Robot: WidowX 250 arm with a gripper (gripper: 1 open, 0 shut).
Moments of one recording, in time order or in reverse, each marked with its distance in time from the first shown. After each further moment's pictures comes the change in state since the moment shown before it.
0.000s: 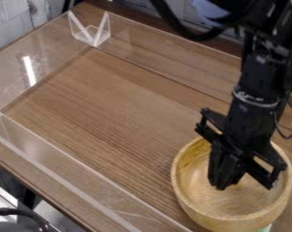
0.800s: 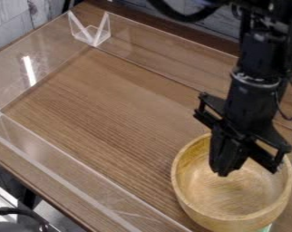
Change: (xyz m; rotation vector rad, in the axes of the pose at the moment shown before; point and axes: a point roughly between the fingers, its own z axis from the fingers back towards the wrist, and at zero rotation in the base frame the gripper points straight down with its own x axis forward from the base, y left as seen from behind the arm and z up) arm -0.005 0.002 0.019 -0.002 -0.050 0.042
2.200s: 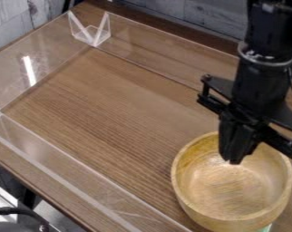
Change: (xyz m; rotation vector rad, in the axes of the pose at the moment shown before) arm -0.005 -0.016 0.021 0.019 -0.077 0.064
